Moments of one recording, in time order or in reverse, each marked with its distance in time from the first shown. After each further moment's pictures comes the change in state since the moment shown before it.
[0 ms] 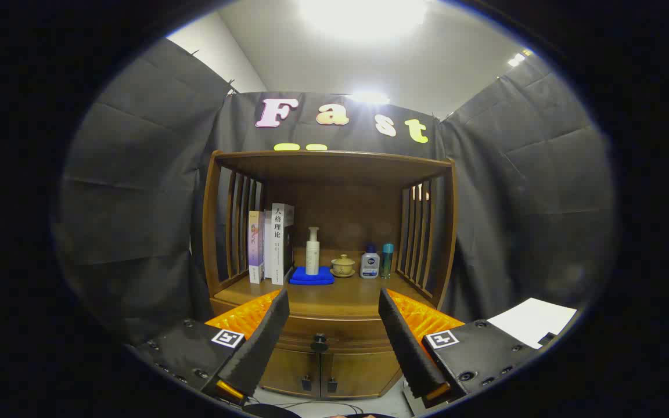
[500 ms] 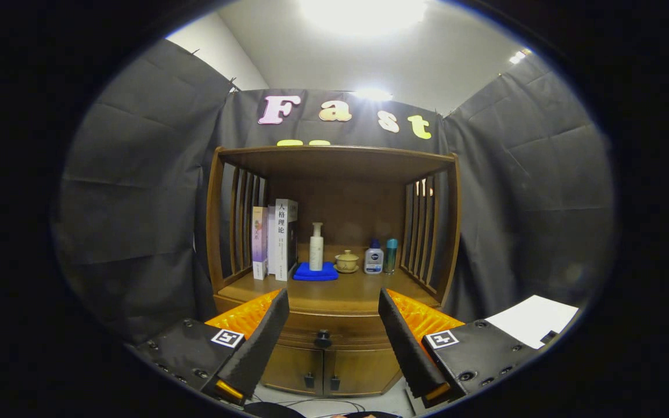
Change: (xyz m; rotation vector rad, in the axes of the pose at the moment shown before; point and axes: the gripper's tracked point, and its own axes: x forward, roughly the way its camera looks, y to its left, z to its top) arm -0.001 0.006 -0.008 0.021 0.013 0.027
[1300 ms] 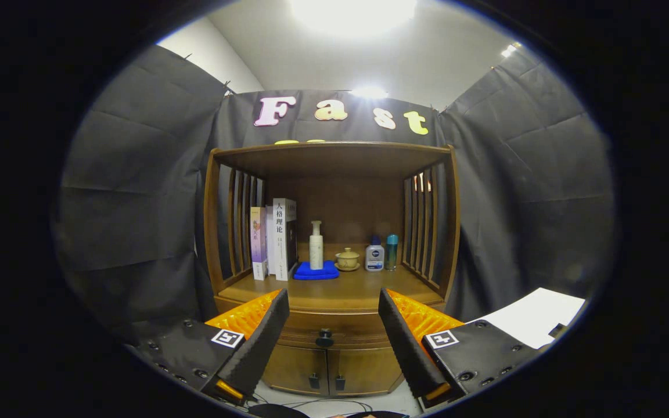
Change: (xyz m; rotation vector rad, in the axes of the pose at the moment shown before) arm 0.005 -0.002 -0.012 0.052 -0.003 0.040
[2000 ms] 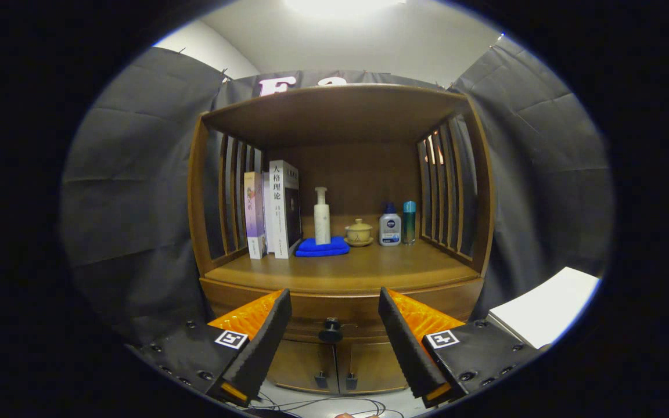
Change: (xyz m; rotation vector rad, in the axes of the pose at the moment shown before) arm 0.084 0.000 -0.100 0.019 0.113 0.031
